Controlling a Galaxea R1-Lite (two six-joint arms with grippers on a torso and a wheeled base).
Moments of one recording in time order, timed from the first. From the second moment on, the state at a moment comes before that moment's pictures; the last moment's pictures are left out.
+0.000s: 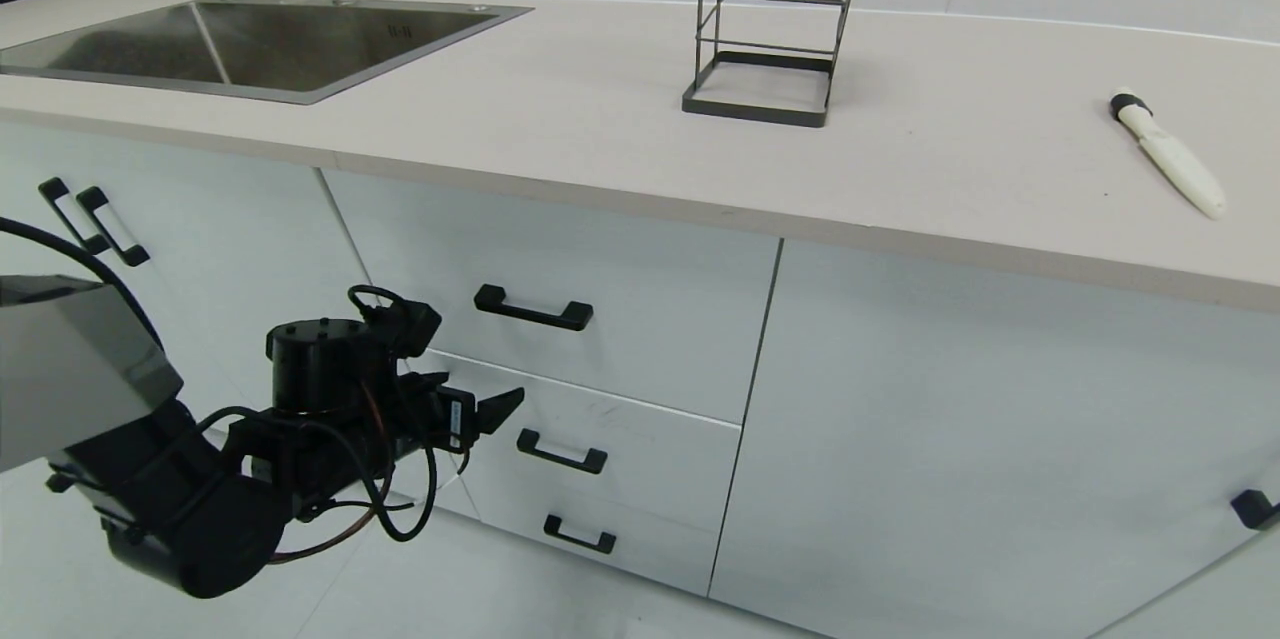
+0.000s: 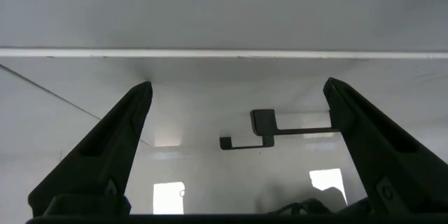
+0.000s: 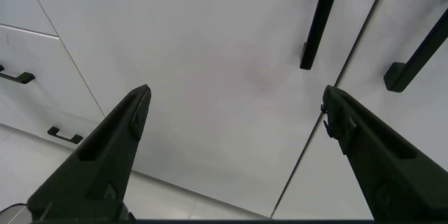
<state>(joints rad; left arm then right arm) -0.27 1.99 -0.50 -1.08 -0.15 -0.03 0.00 0.00 0.00 0.00 0.05 -0.02</state>
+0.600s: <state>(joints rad) -0.32 1.85 -0.31 -1.17 -0.16 -0.04 0.00 0.00 0.00 0.00 0.05 -0.02</state>
